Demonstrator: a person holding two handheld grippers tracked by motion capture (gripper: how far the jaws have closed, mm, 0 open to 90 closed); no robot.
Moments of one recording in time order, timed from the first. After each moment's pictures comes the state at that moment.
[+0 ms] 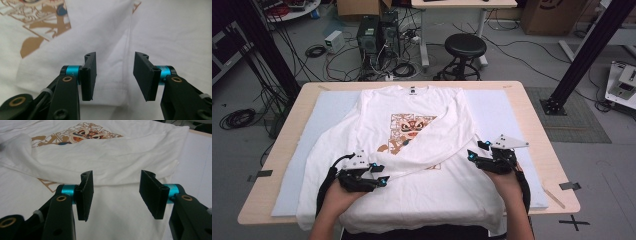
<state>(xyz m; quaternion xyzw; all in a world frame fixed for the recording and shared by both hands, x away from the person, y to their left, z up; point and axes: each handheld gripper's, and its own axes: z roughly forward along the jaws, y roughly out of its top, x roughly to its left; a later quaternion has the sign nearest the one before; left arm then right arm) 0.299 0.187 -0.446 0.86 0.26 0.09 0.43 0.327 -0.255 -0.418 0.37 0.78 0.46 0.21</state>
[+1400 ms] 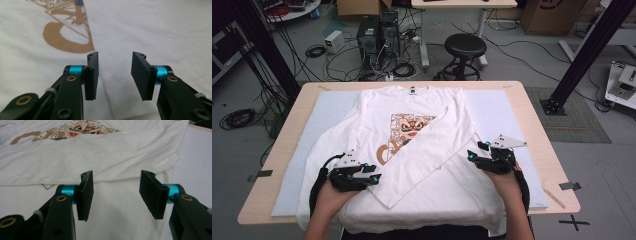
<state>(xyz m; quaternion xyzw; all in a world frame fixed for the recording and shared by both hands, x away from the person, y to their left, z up) 0.296 0.208 -0.446 0.85 0.31 0.12 0.41 0.330 -0.256 -0.424 0.37 0.78 0.45 0.21</state>
